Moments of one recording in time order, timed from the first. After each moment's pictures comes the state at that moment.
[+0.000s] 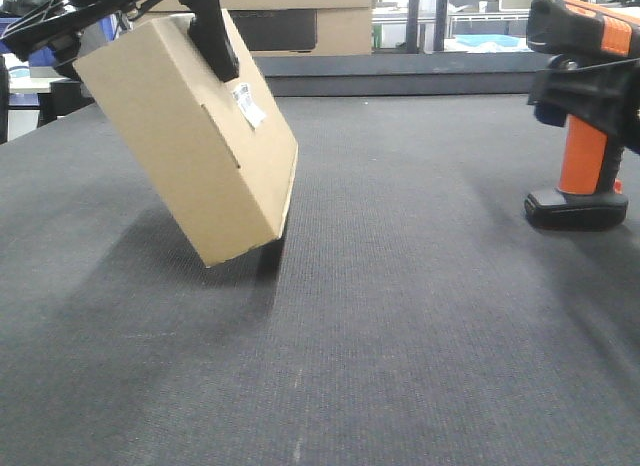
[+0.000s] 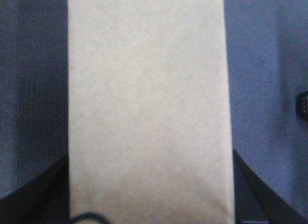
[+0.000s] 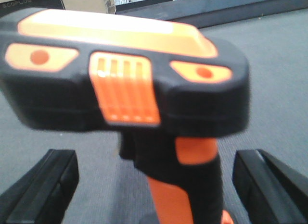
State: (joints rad) left arm -0.38 1.65 -1.38 -0.19 0.80 -0.34; right arm 0.27 1.61 -0.47 0.56 -0.97 -0.07
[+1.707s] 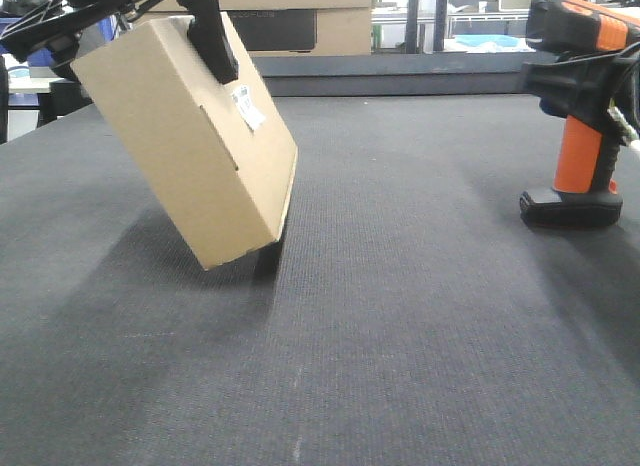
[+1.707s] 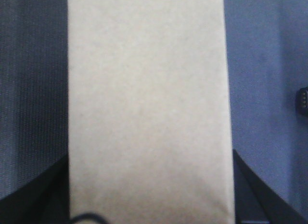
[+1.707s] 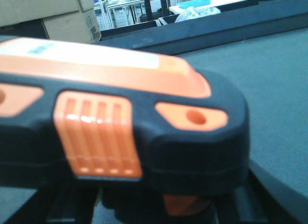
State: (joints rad) left arm -0.38 1.65 -1.38 -0.19 0.81 -0.34; right arm 0.27 1.71 -0.55 0.61 -1.07 -0.11
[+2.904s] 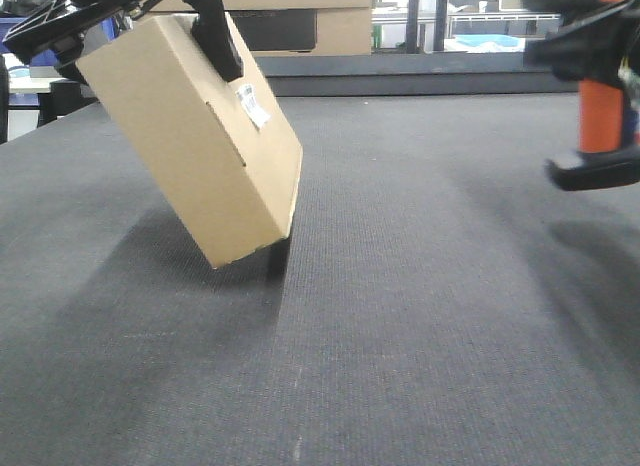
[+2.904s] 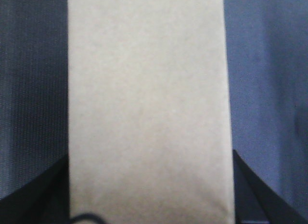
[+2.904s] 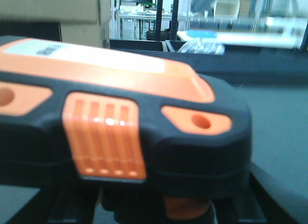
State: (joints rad) left arm -0.38 1.65 -1.38 -0.22 0.81 -0.34; right arm 0.27 1.58 -0.55 0.60 -1.01 -0.27
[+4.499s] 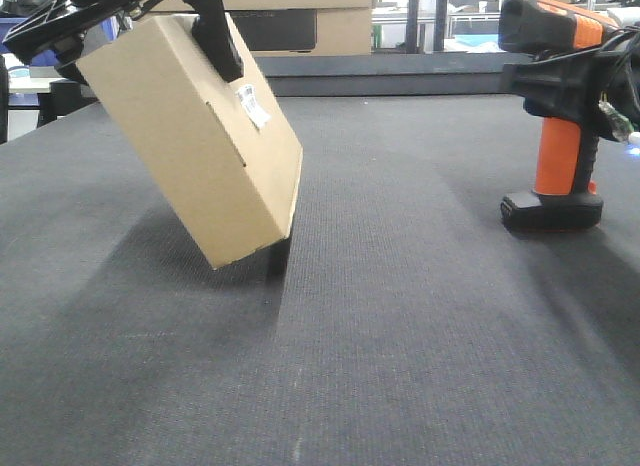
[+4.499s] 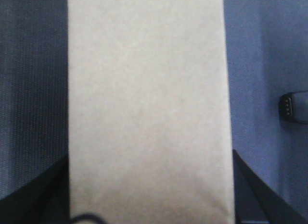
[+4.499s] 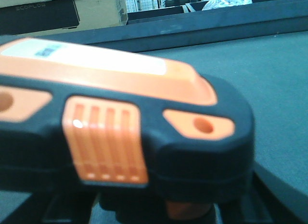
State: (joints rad) left arm -0.38 1.65 -1.38 -0.22 0.81 -0.34; right arm 0.27 1.66 -0.55 0.52 -0.95 -0.11
